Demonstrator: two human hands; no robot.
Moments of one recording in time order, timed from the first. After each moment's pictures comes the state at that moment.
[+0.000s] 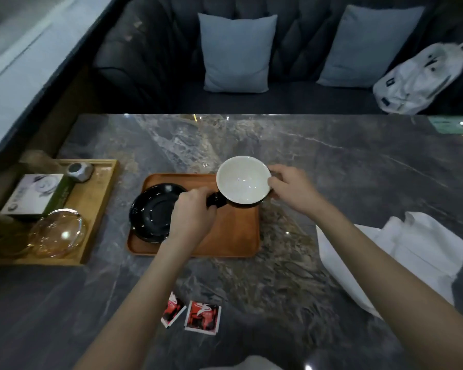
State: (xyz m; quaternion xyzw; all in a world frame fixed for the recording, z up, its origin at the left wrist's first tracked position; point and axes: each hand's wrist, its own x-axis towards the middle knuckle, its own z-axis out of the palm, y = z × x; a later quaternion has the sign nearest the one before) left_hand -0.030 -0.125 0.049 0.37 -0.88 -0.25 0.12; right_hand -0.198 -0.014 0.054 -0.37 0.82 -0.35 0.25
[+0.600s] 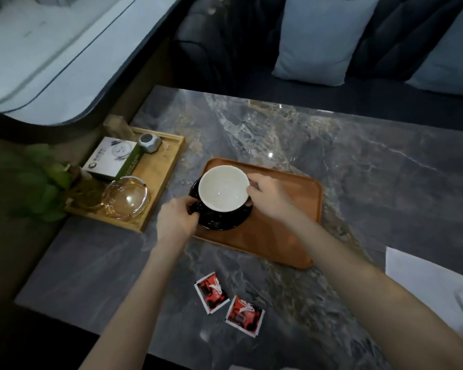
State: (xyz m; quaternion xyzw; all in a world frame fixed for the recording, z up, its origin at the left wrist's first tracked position) left_hand 0.051 -0.186 0.013 0.56 -0.77 -0.29 0.07; right_hand -0.127 -0.121 0.004 -0.43 0.77 -0.32 0.34
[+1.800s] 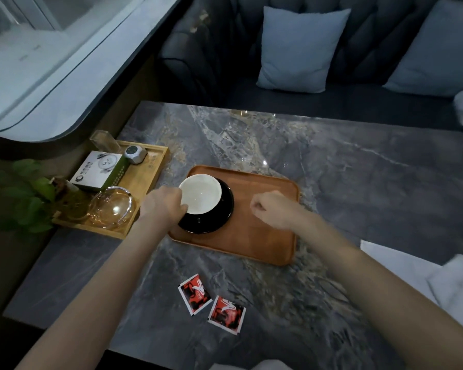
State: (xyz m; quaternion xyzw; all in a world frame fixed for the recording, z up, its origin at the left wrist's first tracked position) left_hand 0.019 -0.202 0.034 0.44 -0.89 -0.02 -0.13; right_hand -0.171 -0.055 0.016 -0.56 0.77 -0.11 0.30
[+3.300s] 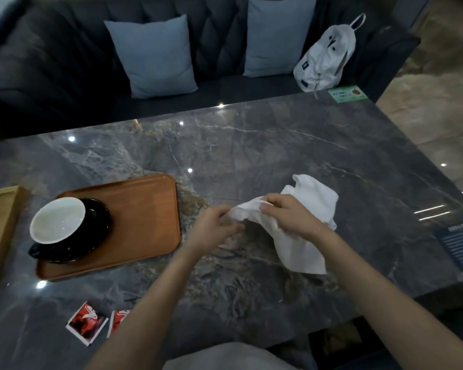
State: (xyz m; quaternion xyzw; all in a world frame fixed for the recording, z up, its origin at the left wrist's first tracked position) left_hand -0.141 0.049 -0.008 0.12 -0.86 -0.49 0.02; right_hand -0.242 0.215 0.018 -0.27 0.82 -0.42 0.27
